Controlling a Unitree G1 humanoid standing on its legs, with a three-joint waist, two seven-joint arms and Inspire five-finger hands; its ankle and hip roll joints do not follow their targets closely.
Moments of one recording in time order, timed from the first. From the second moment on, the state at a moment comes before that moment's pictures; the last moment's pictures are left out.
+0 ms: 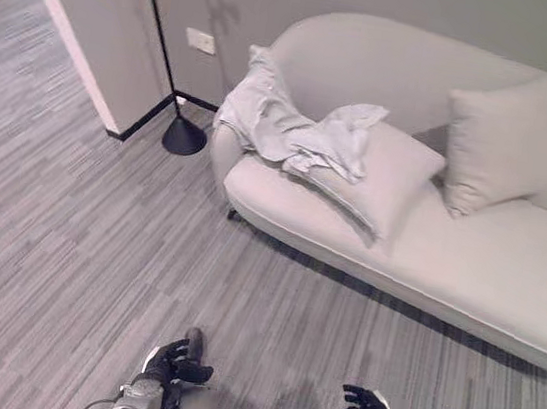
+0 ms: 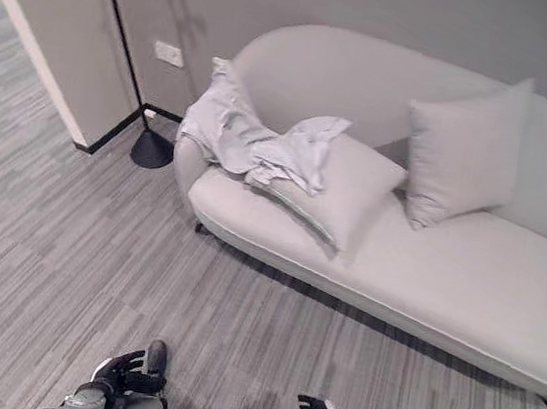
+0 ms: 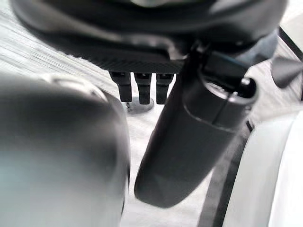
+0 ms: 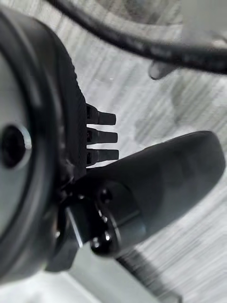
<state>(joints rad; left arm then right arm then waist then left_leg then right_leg) -0.18 0.19 -0.13 1.33 -0.31 -0.15 0.09 -0.13 -0.13 0.39 1.32 0.14 -0.05 -0.09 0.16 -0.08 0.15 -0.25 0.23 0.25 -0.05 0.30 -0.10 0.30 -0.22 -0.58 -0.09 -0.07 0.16</state>
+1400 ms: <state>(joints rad) -0.08 0.20 -0.20 1.29 -0.03 -0.13 0.07 -0.04 -0.61 0.07 0.34 -0.18 -0.07 -0.29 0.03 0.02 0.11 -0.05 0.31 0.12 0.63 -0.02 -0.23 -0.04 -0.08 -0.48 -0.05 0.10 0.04</state>
